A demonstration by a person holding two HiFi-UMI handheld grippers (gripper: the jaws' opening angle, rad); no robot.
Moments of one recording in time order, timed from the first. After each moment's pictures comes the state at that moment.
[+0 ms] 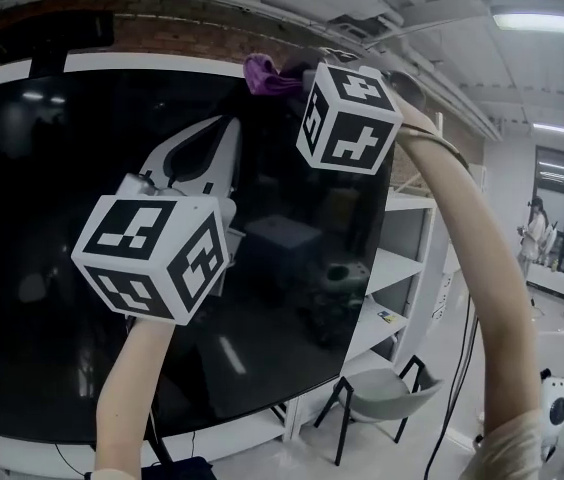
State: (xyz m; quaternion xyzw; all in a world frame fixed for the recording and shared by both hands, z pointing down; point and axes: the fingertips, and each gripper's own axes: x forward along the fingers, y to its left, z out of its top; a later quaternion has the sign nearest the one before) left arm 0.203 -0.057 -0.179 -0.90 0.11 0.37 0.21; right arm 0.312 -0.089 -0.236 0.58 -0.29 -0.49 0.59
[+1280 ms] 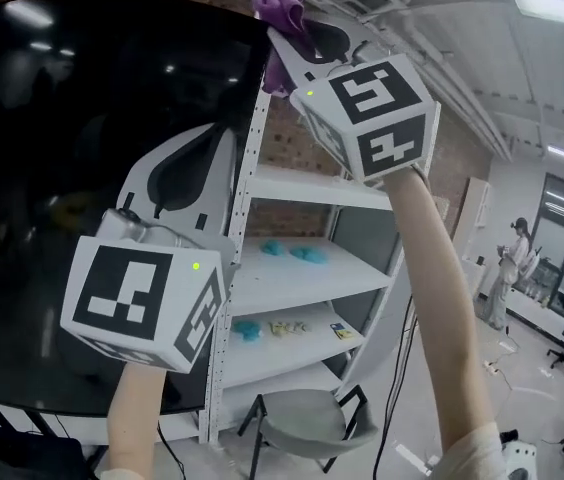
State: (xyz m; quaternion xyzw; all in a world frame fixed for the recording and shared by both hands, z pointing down) left arm 0.486 0.039 -0.105 -0.88 0.18 0.40 0.20; right arm 0.533 0.029 -0.239 0.60 -0.50 -0.59 0.20
